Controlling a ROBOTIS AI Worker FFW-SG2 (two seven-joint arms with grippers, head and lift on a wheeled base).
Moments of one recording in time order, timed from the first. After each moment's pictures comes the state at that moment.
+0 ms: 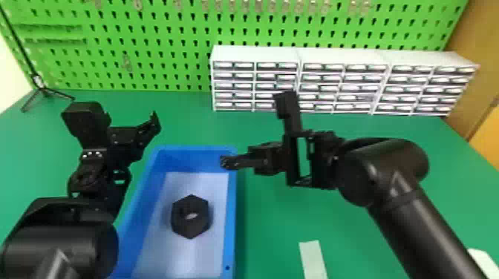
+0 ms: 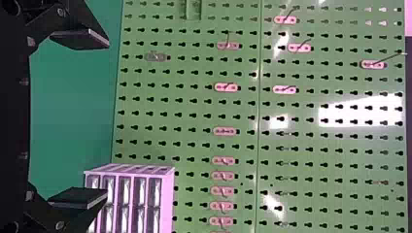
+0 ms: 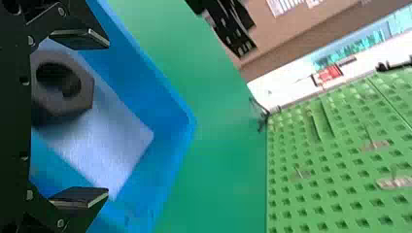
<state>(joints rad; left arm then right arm) -0.06 0.08 0.03 -1.77 0.11 0.19 0.05 -0.47 -0.17 0.39 -1.61 -0.54 0.95 0.39</state>
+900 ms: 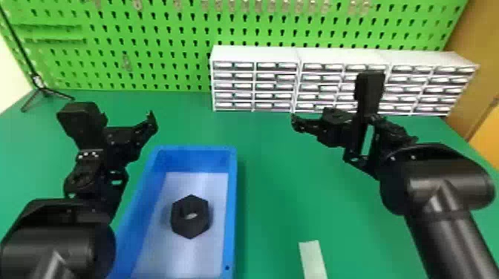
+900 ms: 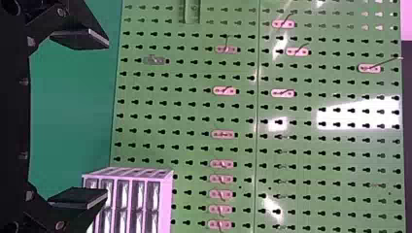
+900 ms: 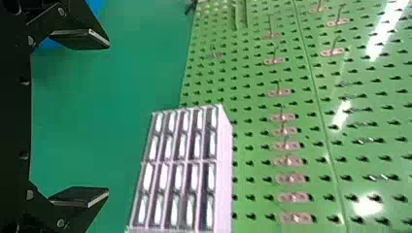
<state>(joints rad) -0.05 0.08 0.04 -1.78 0.11 0.19 0.05 -0.34 -0.13 0.08 -1.63 -0.19 0.59 0.36</state>
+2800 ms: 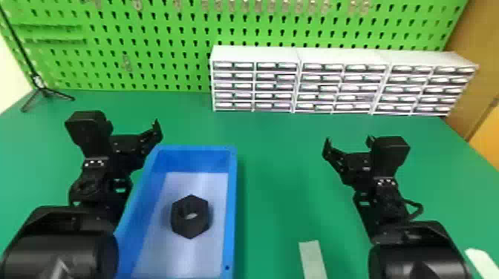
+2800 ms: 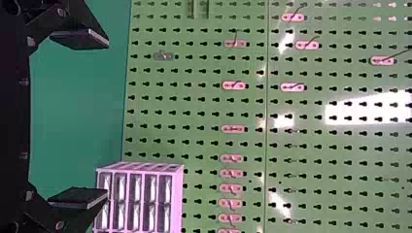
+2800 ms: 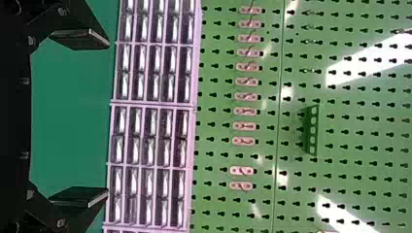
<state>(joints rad) -0.03 0.08 0.02 -1.77 0.10 0.19 0.05 -0.09 -0.05 0.02 -1.51 -0.01 -0.03 -0.01</state>
